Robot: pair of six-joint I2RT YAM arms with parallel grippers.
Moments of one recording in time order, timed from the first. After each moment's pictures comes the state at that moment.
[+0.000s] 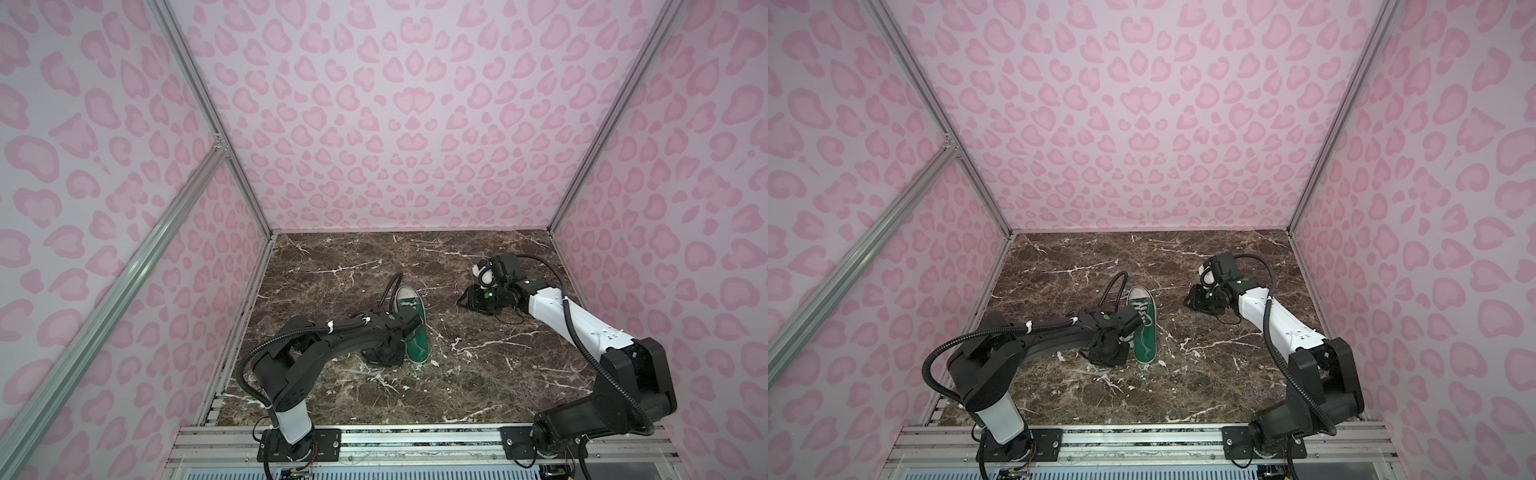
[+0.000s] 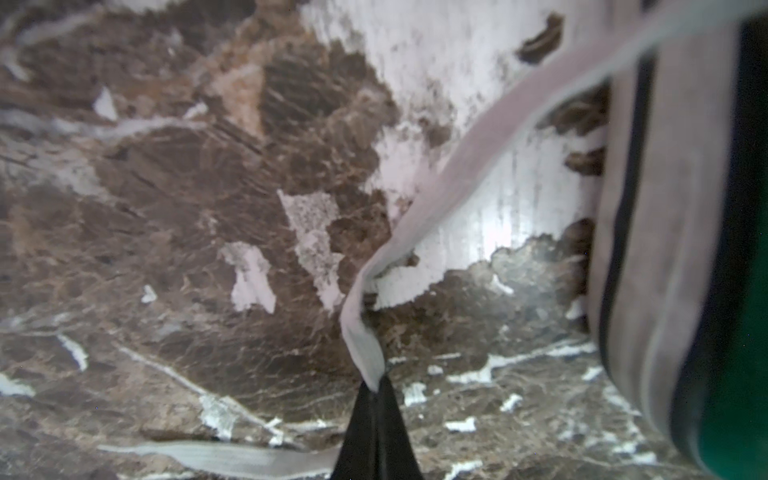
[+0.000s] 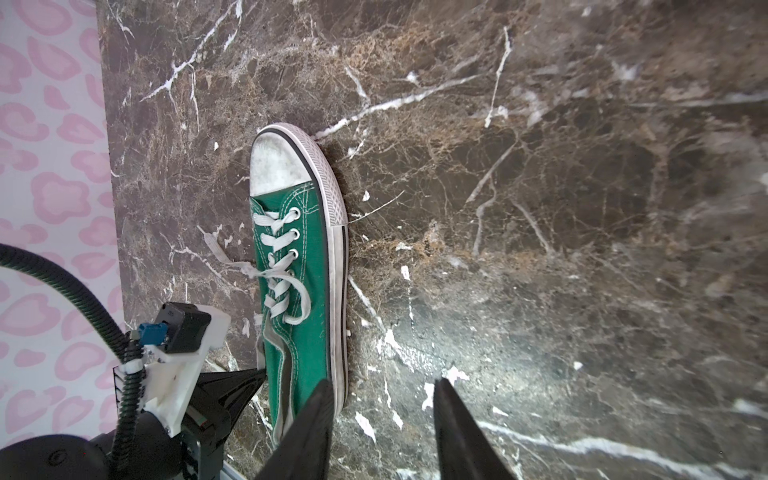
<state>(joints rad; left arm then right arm) -0.86 1.75 1.05 -0.85 -0.08 -0.68 0.29 1.48 1.07 -0.62 -0.37 0.48</state>
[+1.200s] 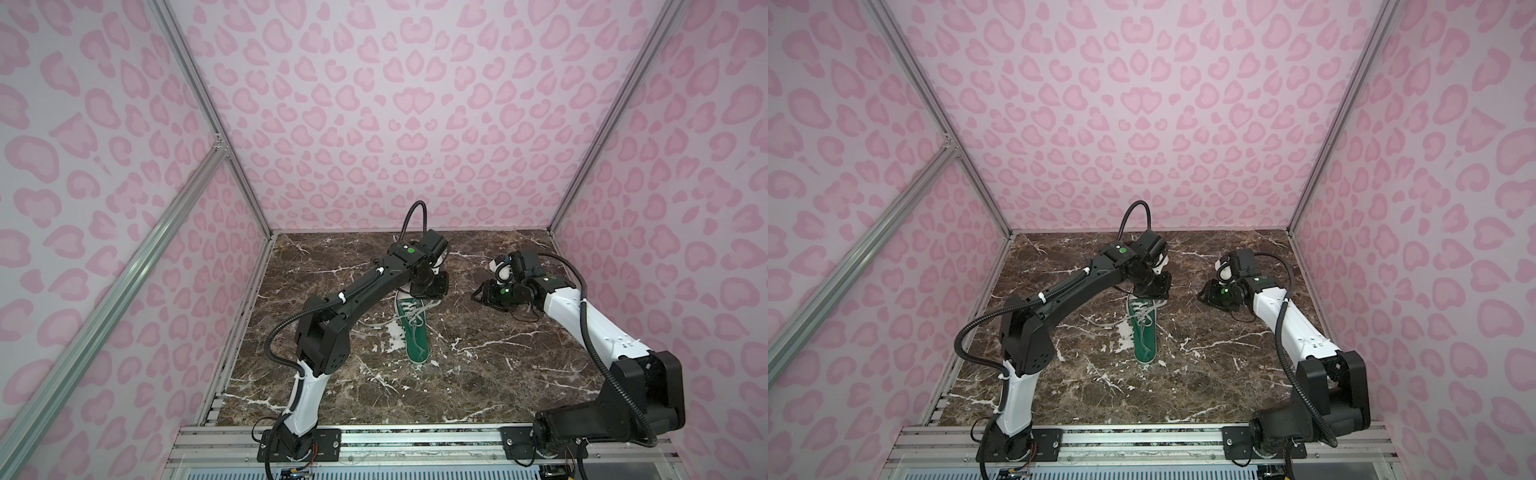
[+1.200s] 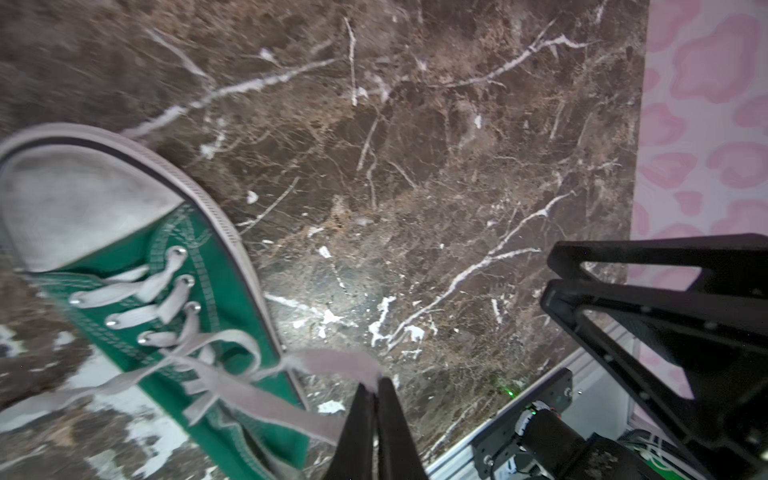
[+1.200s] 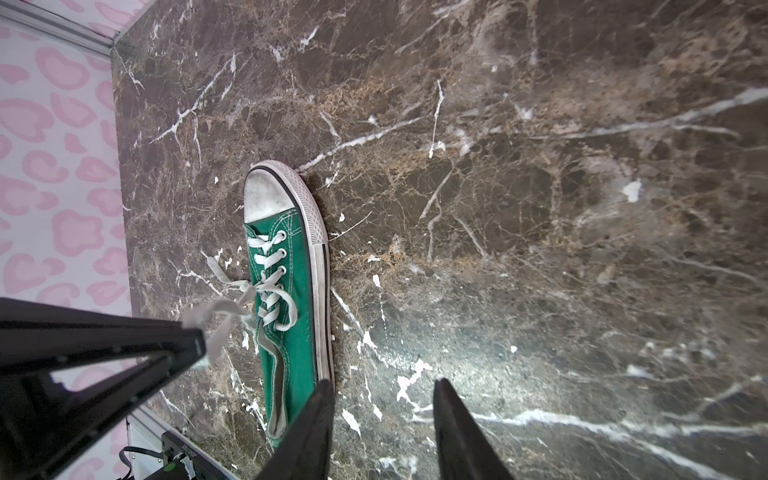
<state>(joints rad) -0.77 2.11 1.98 -1.00 0.29 -0.63 0.17 1.43 1.08 -0.69 -0.40 0.43</state>
